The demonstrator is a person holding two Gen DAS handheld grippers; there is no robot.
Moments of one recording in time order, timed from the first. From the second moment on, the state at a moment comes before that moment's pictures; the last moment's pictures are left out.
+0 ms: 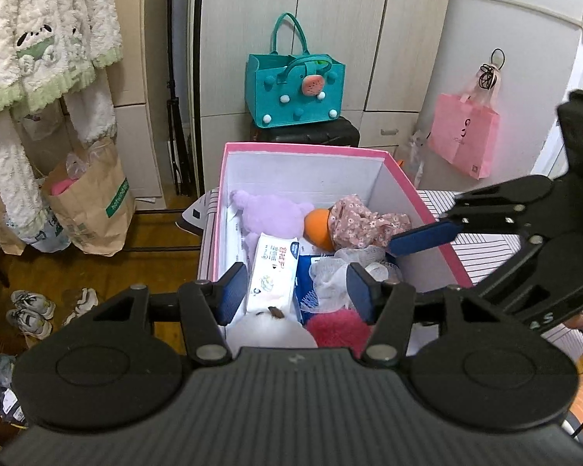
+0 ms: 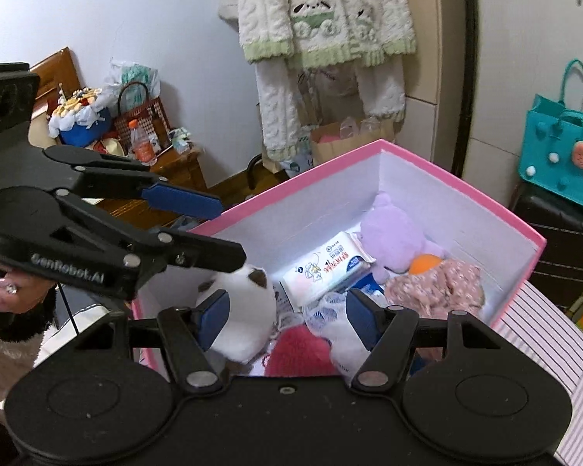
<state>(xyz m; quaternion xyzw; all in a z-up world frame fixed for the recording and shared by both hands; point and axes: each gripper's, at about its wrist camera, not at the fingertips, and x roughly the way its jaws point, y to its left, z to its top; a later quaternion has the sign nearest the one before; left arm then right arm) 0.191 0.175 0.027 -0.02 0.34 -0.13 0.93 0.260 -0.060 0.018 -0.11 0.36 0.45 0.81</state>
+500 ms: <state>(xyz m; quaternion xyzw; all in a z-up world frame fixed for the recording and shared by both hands) 0.151 0.156 0.069 -0.03 0.34 -0.16 0.92 0.206 -0.103 0.055 -0.10 0.34 0.43 0.83</state>
